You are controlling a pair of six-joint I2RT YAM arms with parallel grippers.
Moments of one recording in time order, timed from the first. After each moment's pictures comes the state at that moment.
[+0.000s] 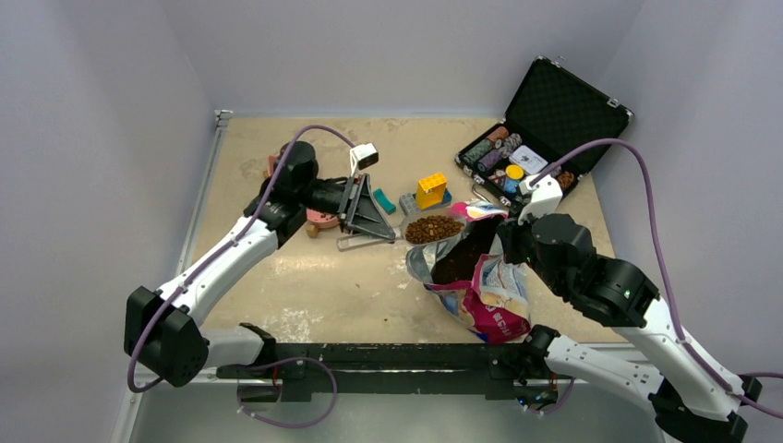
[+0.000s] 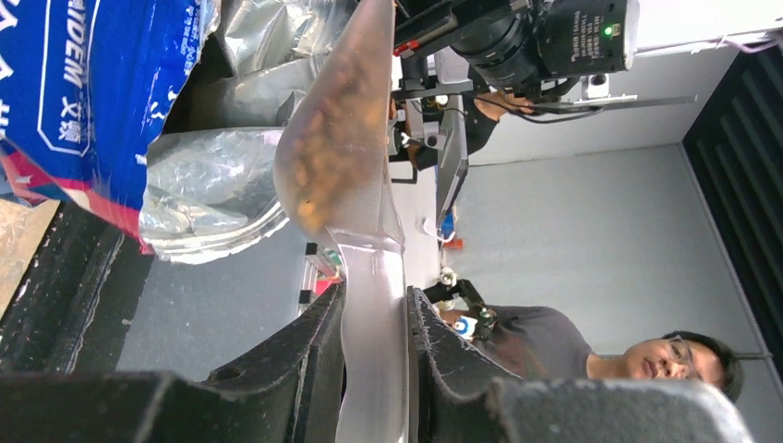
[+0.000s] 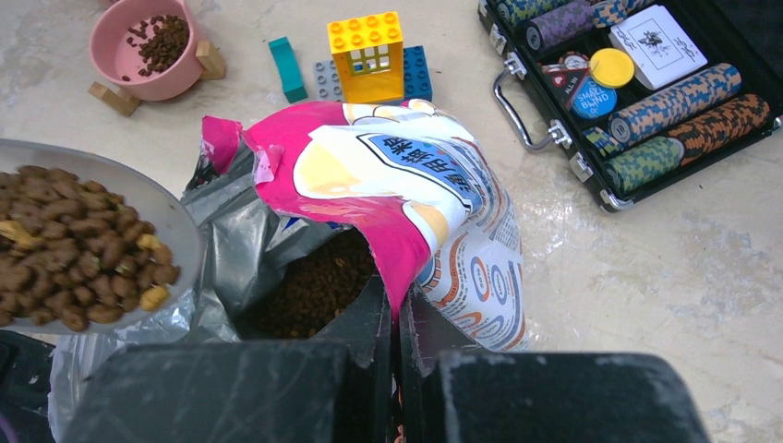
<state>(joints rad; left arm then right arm) -0.51 1.29 1.05 0.04 1.30 -1.19 0.86 0.74 1.14 -0.91 0.52 0.32</state>
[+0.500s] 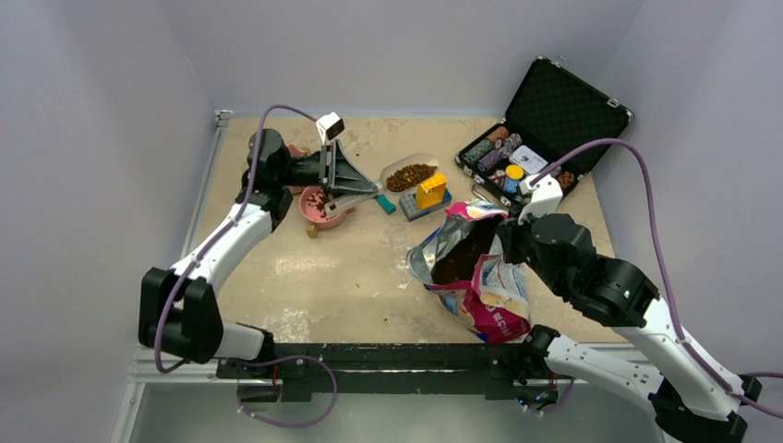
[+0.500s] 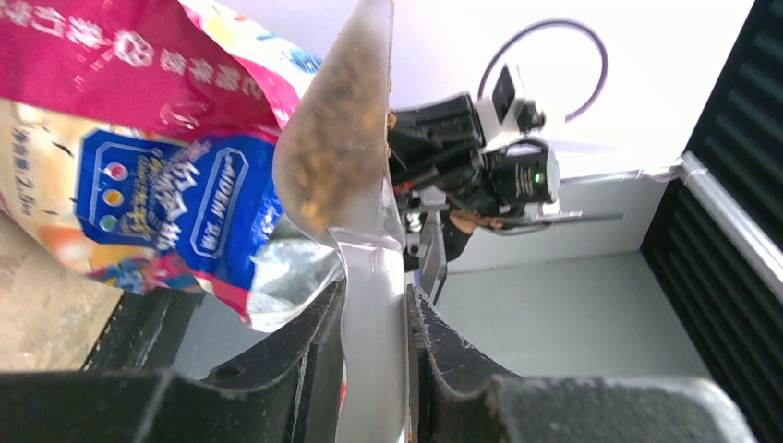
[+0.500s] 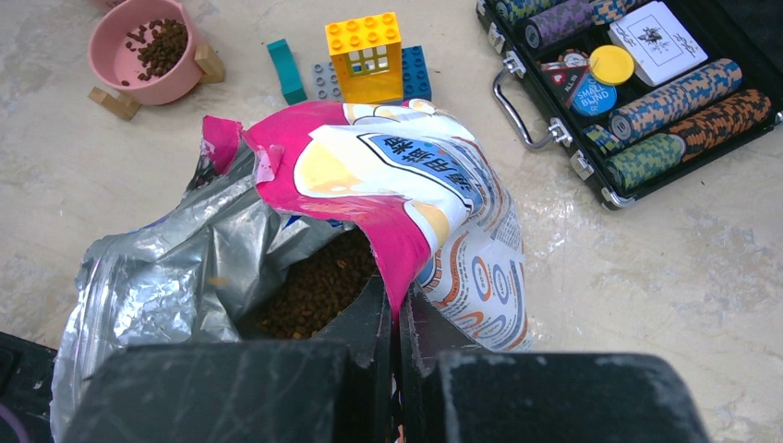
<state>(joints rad) -0.27 1.38 1.01 0.46 1.28 -1.49 0.86 0.74 1.14 -0.91 0.52 0.33</state>
